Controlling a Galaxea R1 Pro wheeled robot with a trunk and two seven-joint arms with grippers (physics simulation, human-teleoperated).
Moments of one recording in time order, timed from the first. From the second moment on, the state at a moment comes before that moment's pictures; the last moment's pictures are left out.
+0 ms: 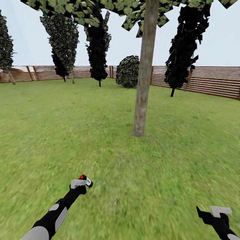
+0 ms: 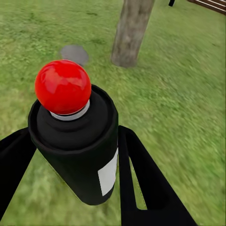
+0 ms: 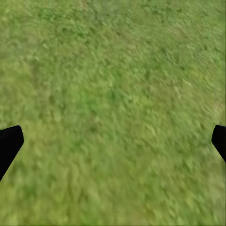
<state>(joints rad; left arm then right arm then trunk) -0.56 0.05 0.21 -0.38 0.02 -0.39 -0.48 -0.47 -0.37 -0.12 -0.17 -0.06 -0.42 0.07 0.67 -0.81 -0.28</state>
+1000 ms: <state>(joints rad) -0.56 0.05 0.21 -0.38 0.02 -0.39 -0.48 -0.47 -0.37 -0.12 -0.17 -0.06 -0.42 0.07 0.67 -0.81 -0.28</state>
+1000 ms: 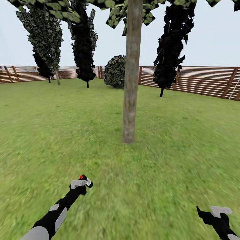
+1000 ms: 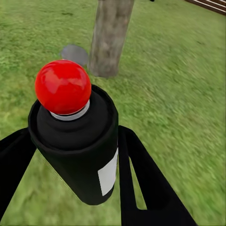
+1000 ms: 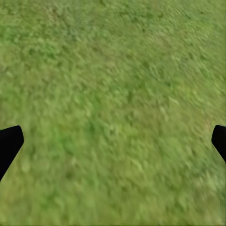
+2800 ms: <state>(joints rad) -0.56 0.06 0.20 -0.45 0.01 -0.26 -0.49 -0.47 -0.42 -0.12 -0.18 -0.06 -0.32 0.17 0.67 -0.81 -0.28</state>
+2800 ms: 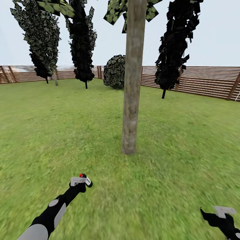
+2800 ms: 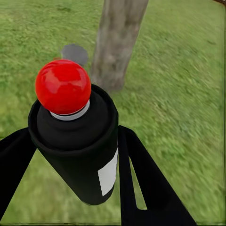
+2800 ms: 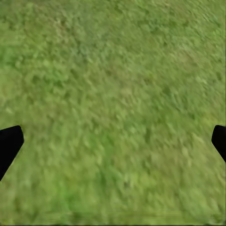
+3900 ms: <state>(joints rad) -0.58 0.05 0.14 -0.81 -0.19 0.24 -1.09 -1.06 -0.21 0.06 -0.43 0.11 0.35 1.18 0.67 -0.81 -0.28</state>
